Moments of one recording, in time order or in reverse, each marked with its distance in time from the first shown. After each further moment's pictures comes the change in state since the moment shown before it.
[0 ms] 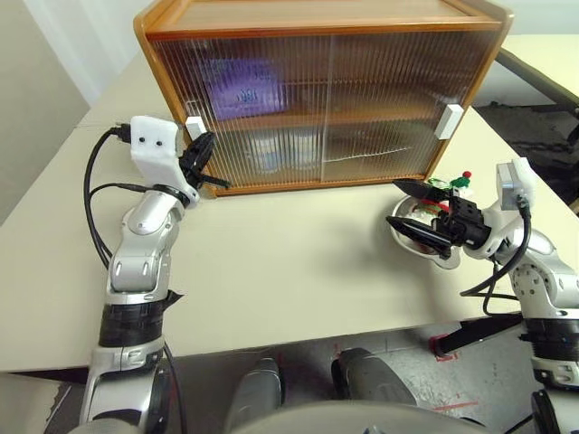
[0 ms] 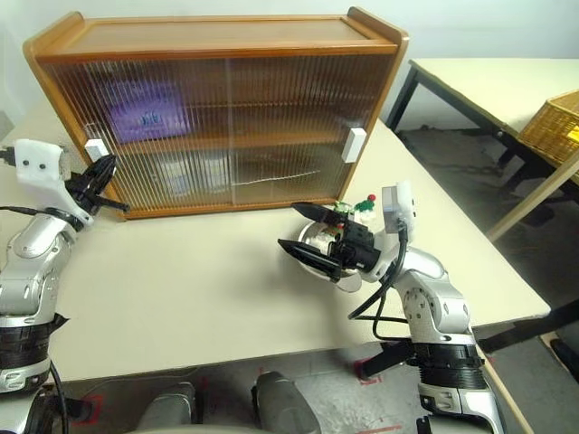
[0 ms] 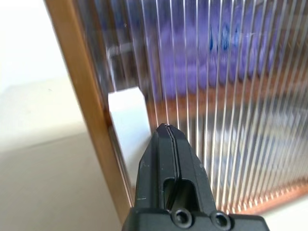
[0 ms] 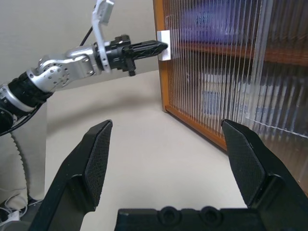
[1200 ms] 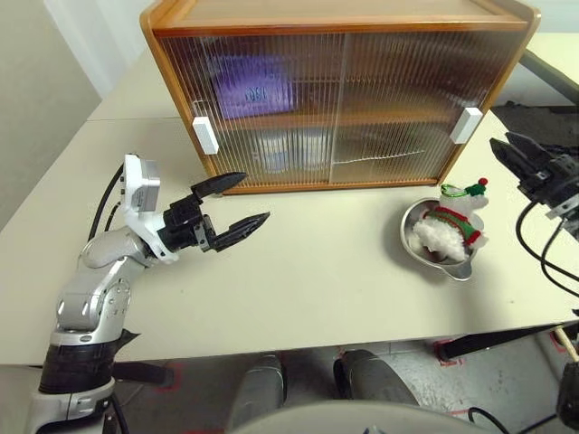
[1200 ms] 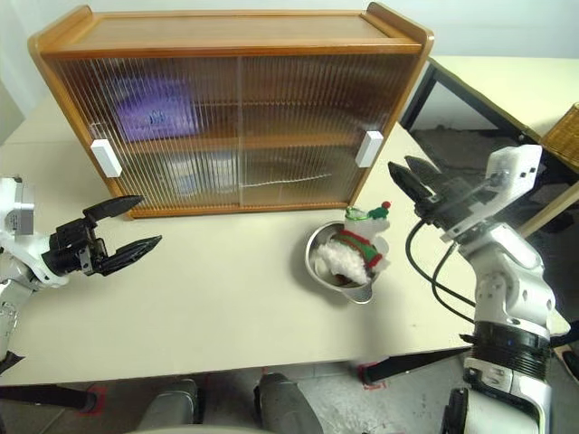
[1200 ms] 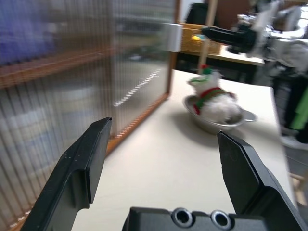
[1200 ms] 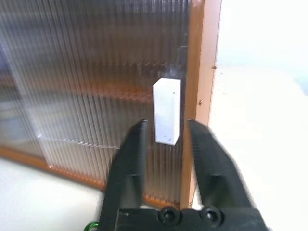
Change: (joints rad) left arm 0.206 0.204 0.032 -0.111 -0.482 -0.041 -0.728; right arm -0.130 -0.107 -0.297 0.218 -0.130 -0.035 -0.412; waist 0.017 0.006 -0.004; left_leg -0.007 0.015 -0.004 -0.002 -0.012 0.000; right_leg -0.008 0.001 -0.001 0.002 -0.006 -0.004
